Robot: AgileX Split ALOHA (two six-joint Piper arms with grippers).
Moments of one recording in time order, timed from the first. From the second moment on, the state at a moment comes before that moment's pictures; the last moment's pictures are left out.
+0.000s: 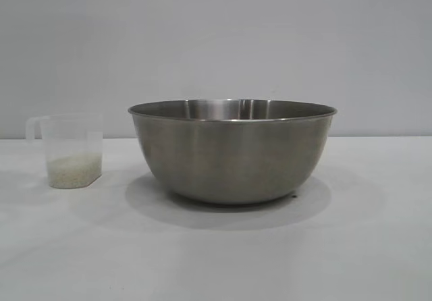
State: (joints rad) left arm -0.23 1.28 -1.11 -0.11 0.86 0.00; right arm 0.09 -0.02 -0.49 0.03 1.14 -0.01
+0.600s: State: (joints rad) left arm -0.23 1.02 -0.48 -0.16 0.20 0.00; right arm 0.09 -0.02 -0.49 0.03 1.14 -0.01
